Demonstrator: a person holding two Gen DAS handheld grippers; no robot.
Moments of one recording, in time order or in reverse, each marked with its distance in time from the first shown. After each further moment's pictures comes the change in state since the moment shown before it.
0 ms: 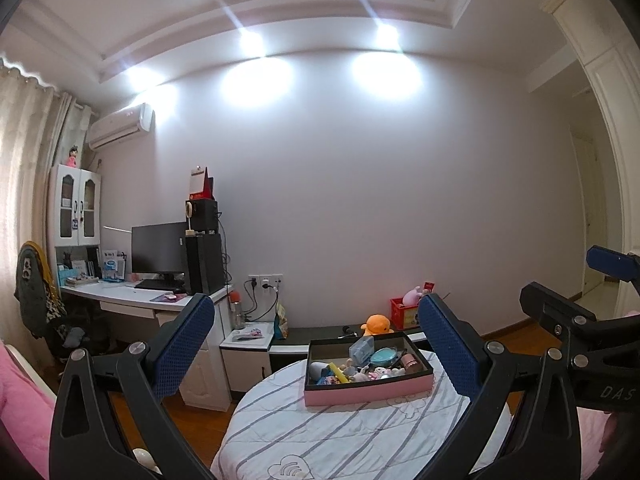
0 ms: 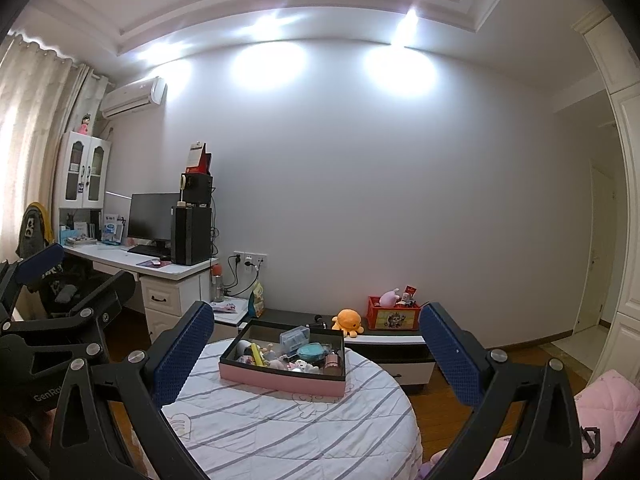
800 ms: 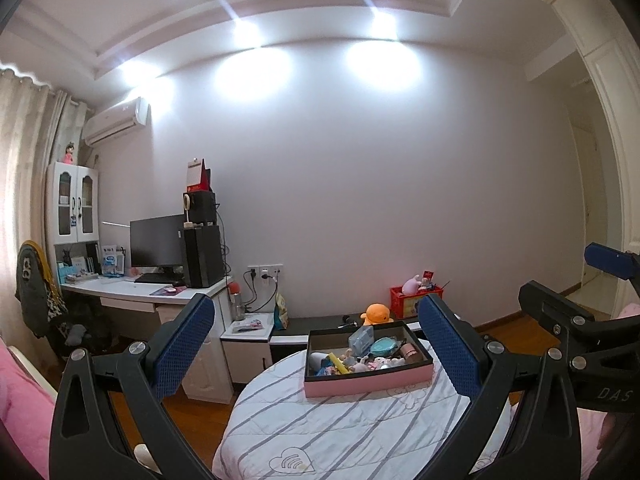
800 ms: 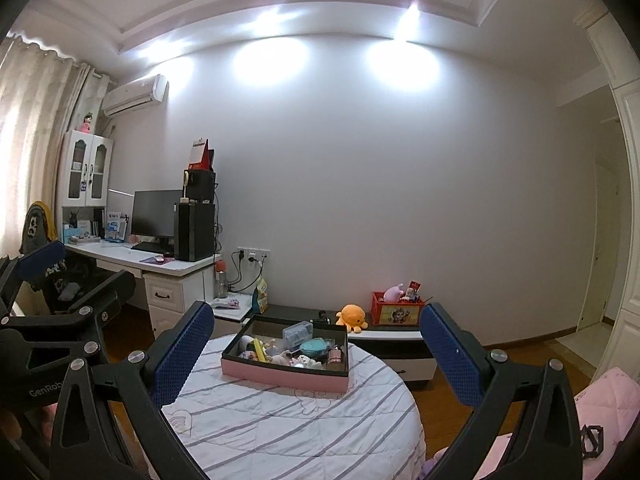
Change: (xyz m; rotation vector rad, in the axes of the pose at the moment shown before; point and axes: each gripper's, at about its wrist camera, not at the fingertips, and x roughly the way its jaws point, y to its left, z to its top) left arm 0.003 0.000 0.000 0.011 0.038 -0.008; right arm 0.006 0.000 -0.003 -0.002 0.010 0.009
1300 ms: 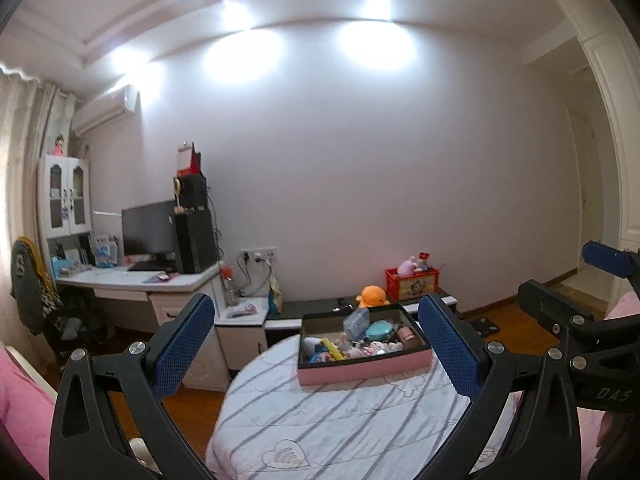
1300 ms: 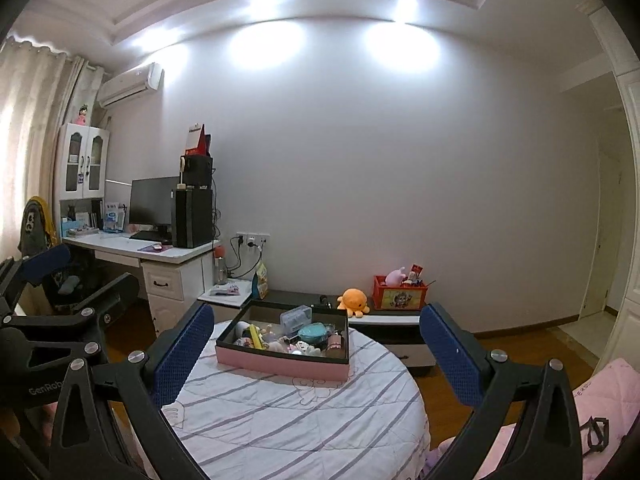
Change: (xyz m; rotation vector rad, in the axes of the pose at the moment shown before) left arm 0.023 -0.008 -0.010 0.023 0.062 -0.014; right arm 0.023 -0.007 -0.007 0.015 0.056 0.005
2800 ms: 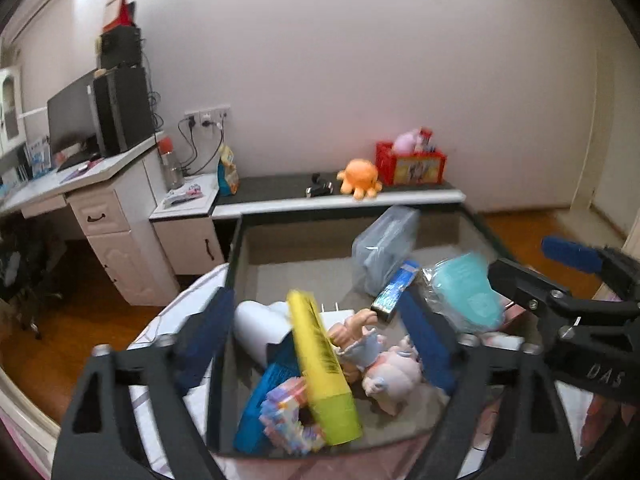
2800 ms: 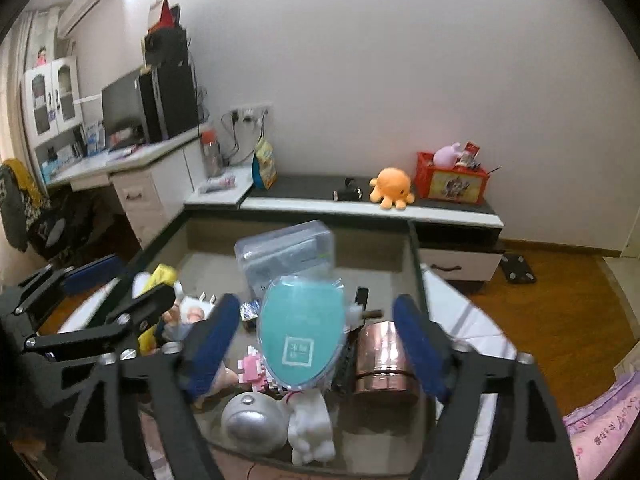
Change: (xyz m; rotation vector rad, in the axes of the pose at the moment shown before) left arm 0.392 -0.018 -0.123 -0.068 0.491 -0.139; right arm 0.365 -0.026 -0.094 0.082 0.459 0.128
